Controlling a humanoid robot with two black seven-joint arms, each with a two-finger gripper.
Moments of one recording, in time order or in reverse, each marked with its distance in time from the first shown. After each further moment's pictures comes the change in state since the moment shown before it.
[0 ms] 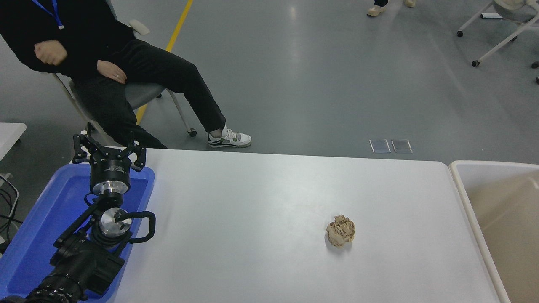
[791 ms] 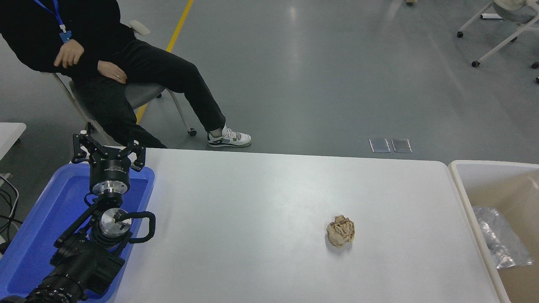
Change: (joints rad) left arm 0.000 0.000 0.000 0.000 0.000 0.000 0.000; right arm -0.316 0.350 0.005 -0.433 0.284 -0.076 0.021
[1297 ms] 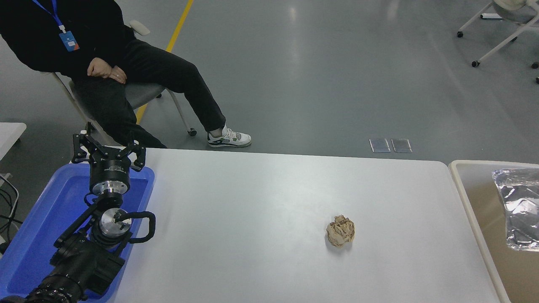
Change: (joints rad) left arm 0.000 0.000 0.000 0.000 0.000 0.000 0.000; right arm 0.026 0.006 -0.079 0.005 0.000 -0.010 -0.007
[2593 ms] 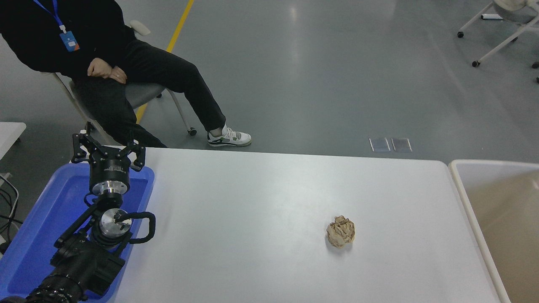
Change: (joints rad) left arm 0.000 0.000 0.000 0.000 0.001 0.000 0.000; right arm 0.399 -0.264 -0.364 0.159 -0.002 0.006 -0.108
